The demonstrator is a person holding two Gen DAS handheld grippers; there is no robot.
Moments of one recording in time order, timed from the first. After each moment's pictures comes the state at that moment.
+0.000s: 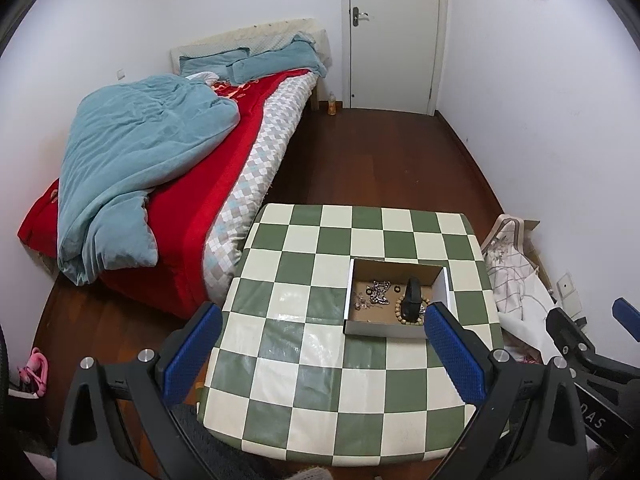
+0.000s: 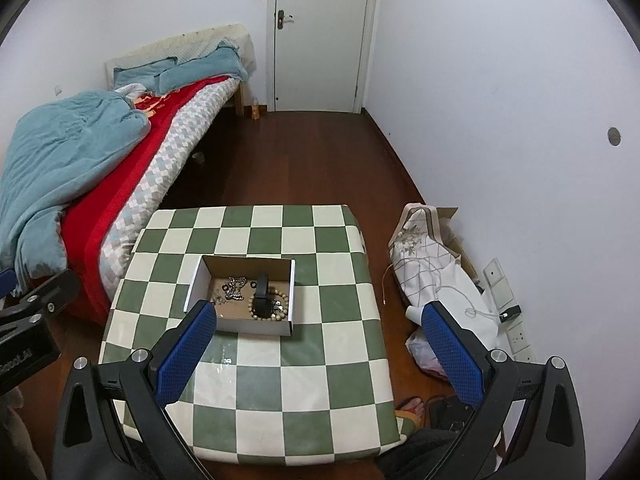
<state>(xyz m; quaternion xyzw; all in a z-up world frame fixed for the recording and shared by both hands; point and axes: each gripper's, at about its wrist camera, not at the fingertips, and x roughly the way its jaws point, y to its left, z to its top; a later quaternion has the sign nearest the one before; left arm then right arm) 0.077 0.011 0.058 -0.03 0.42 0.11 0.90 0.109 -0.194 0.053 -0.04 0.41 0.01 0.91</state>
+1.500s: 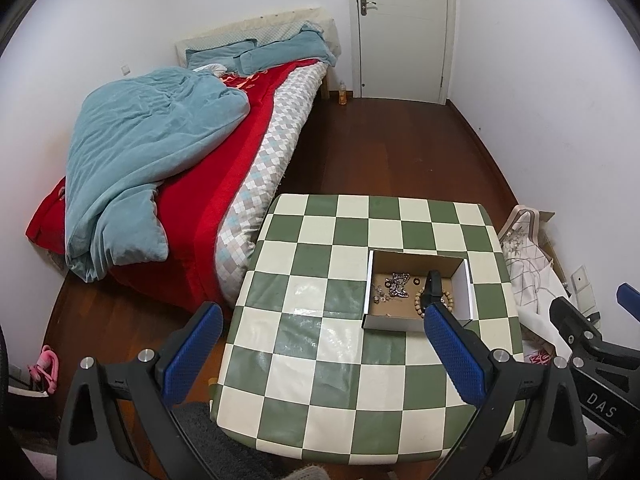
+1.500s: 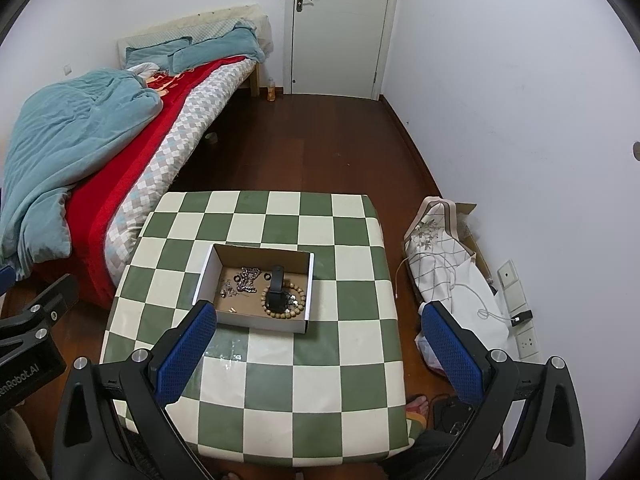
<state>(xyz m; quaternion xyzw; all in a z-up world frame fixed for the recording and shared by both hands) 0.083 0.026 0.045 -0.02 0.43 0.13 0.89 0.131 -0.171 0.041 -0.05 0.43 0.03 0.90</state>
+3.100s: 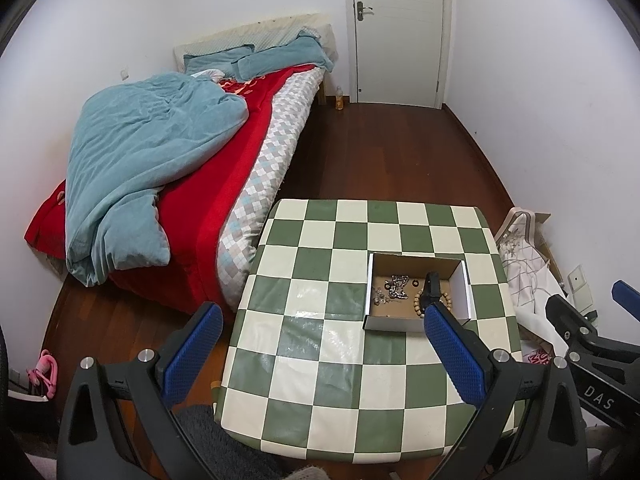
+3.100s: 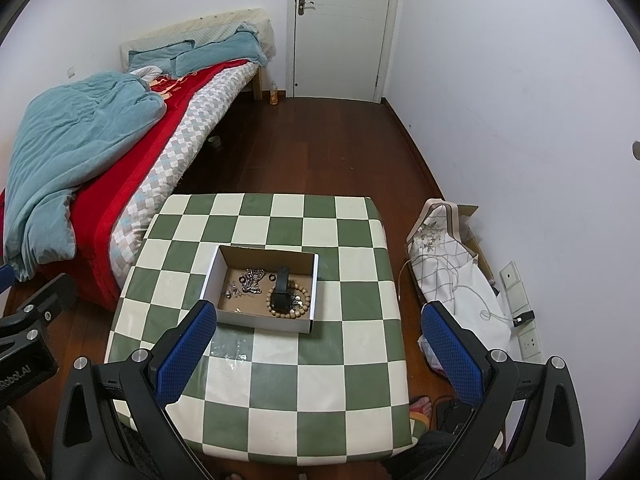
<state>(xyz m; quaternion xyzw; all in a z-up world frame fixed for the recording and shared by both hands) 0.075 0.026 0.052 -0.02 0.42 0.12 0.90 0.125 -0.171 0.050 -0.05 0.43 0.04 0.90</state>
